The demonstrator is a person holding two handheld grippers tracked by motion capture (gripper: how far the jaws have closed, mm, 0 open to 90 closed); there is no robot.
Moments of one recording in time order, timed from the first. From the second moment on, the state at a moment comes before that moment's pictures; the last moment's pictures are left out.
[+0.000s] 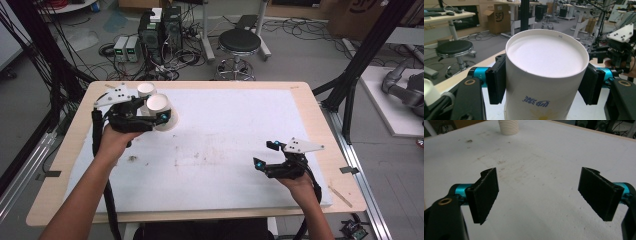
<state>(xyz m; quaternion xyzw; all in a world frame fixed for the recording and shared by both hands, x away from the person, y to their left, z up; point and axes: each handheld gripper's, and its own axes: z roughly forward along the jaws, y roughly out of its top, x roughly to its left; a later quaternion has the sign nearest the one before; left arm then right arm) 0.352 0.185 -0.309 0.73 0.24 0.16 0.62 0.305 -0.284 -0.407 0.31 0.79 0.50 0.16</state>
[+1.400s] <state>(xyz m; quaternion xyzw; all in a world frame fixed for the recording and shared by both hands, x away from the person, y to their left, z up) 0.333 0.123 -0.366 0.77 0.18 0.07 0.61 0.315 -0.226 -0.395 0.22 0.81 0.54 0.08</state>
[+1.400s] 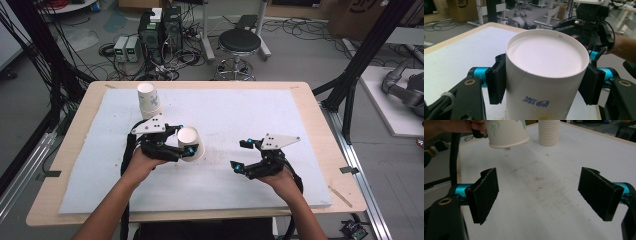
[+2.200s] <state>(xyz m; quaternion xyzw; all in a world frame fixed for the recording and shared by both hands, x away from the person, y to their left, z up) 0.329 0.083 -0.371 0.78 0.12 0.02 0.62 0.317 -0.188 -0.394 0.15 0.82 0.55 0.03</state>
